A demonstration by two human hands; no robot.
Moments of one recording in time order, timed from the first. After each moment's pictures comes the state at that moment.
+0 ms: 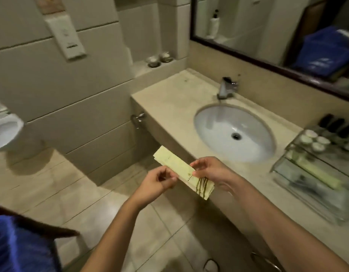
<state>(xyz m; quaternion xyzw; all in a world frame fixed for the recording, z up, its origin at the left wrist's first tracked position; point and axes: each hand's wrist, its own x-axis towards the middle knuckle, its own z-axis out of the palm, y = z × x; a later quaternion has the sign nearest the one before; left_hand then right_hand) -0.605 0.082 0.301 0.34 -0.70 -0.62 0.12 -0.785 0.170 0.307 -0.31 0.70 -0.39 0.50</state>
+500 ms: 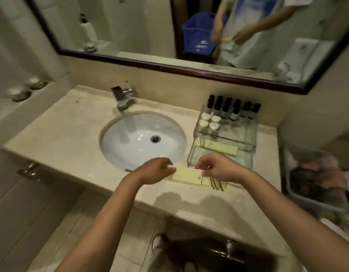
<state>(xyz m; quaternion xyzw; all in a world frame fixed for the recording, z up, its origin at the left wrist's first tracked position) -0.889 0.142 0.302 0.06 -0.93 -0.31 -0.20 -0.972 0.349 0.312 -0.28 0.86 -0.29 0.32</state>
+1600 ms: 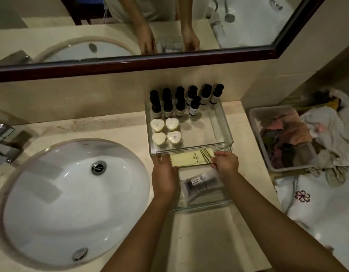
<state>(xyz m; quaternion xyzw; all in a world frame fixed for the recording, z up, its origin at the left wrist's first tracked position) -1.108 0.218 0.167 0.09 -0.93 -0.35 -0.10 -1.138 0.387 0.143 0.49 0.66 -0.57 0.09</state>
